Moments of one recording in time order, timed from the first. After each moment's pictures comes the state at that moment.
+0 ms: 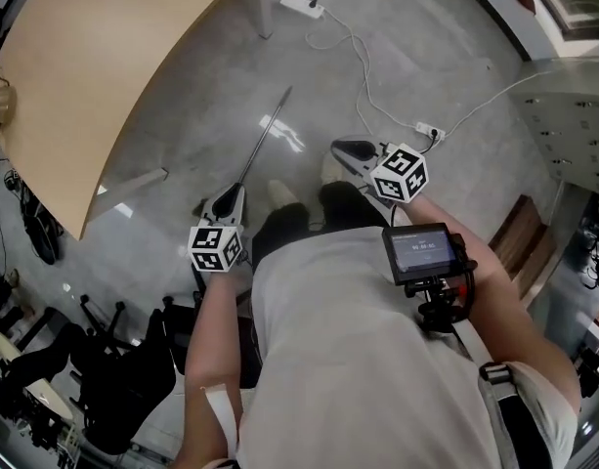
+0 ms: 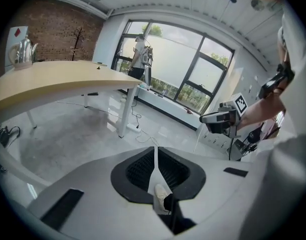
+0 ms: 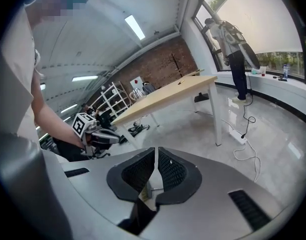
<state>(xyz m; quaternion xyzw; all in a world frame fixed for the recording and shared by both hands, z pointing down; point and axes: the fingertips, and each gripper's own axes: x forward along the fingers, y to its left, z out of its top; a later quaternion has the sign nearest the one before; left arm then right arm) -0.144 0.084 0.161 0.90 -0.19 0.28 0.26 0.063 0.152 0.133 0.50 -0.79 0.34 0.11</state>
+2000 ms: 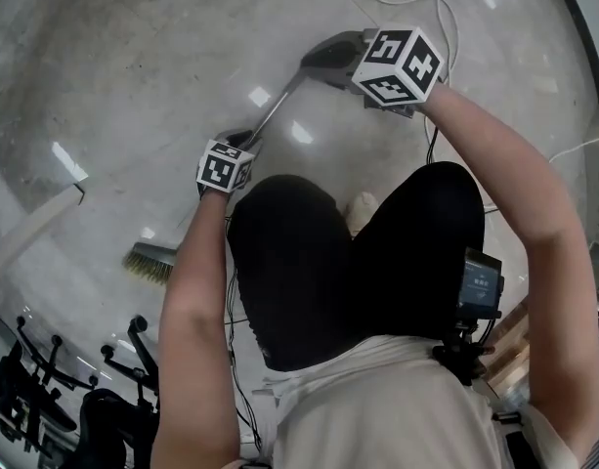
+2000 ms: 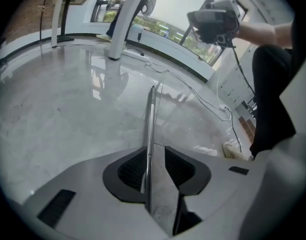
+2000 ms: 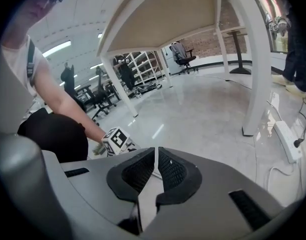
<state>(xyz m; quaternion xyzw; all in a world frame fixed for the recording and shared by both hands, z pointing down) -0.019 -0.003 0.870 0.85 -0.06 0.46 0.26 0.113 -0.077 0.661 0.29 -0.87 0.29 0.28</state>
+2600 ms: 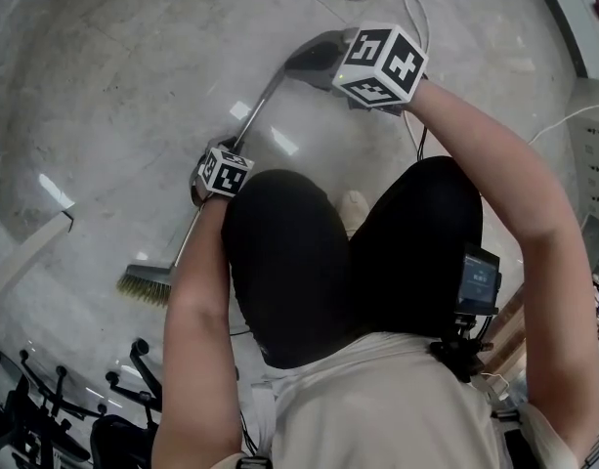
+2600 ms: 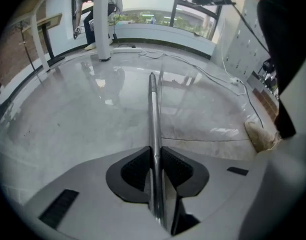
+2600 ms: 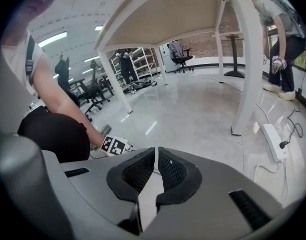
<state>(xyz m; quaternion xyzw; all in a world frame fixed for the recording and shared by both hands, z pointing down) -0.009 -0.005 0.910 0.83 -0.08 0.54 0.13 0.131 -0.067 0.657 0.31 -0.85 0.28 0.31</state>
